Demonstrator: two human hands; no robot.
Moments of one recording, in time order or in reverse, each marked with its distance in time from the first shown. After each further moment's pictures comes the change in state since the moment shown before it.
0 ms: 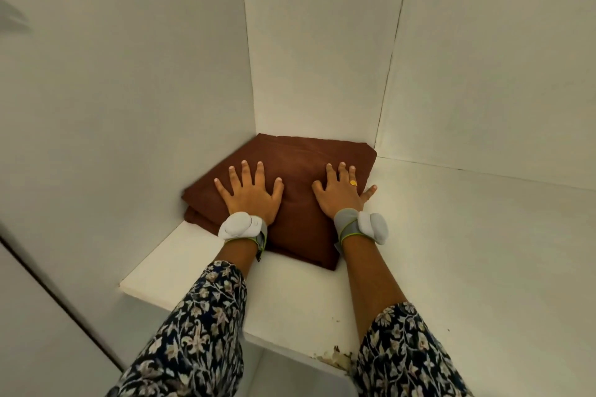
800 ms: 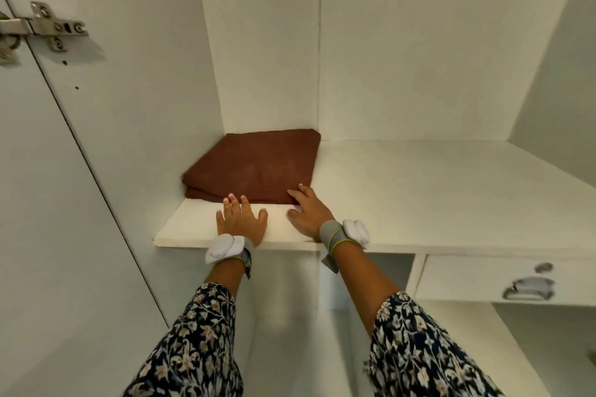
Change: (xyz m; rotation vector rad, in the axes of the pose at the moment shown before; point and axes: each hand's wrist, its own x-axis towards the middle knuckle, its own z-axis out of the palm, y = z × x) left_hand -0.155 -0.051 -0.040 -0.147 -0.170 0.180; right_hand -0.199 0.007 -0.007 0.195 -0.051 -0.132
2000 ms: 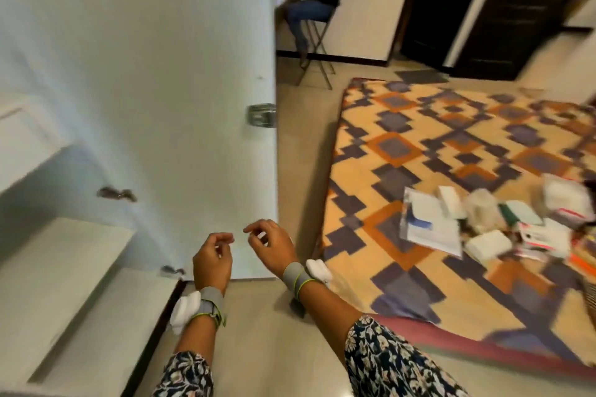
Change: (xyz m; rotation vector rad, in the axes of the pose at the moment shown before) left_hand -0.677 0.262 0.088 -0.816 -0.997 0.851; right_hand -0.758 0.189 -0.028 0.308 1.056 1.000
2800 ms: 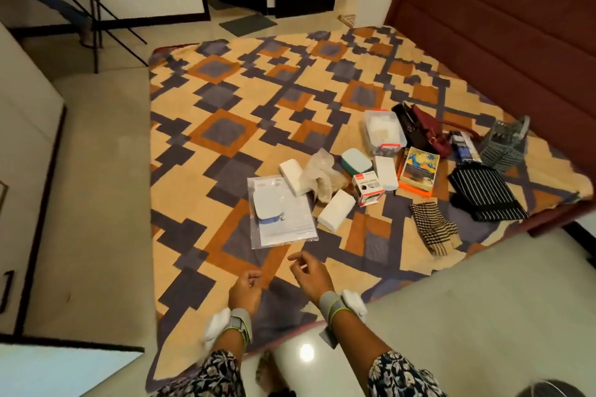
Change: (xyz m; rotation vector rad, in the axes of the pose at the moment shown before) left_hand -0.097 0.111 0.514 0.208 -0.885 -0.221; right_hand -0.070 0.333 -0.406 0.114 0.497 0.709
